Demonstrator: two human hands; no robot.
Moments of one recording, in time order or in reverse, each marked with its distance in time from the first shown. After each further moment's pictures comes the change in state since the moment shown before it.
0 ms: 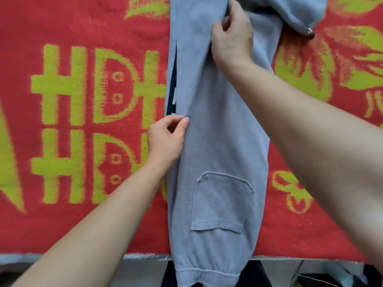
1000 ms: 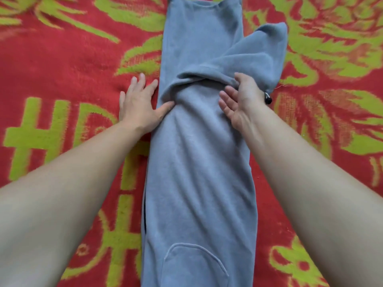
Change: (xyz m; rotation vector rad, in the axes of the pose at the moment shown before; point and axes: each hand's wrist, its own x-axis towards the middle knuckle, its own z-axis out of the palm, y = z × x) left_hand 0.207 0.056 0.006 0.783 -0.032 0.239; right_hand 0.069 0.036 -0.008 0.929 -0.093 0.896
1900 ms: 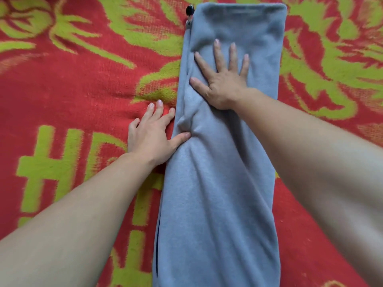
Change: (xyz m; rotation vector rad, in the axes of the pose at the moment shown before) left_hand 0.021 -0.010 -0.001 0.183 -0.087 0.013; right_hand 0.111 -0.018 0.102 -1.887 -0.241 -0.955
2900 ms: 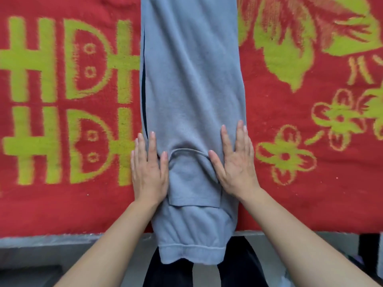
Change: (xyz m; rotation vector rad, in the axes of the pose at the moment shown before) left_hand -0.351 0.001 0.145 -0.339 0.125 -0.046; right_hand -0.485 -0.057 0.158 0.315 0.138 0.263
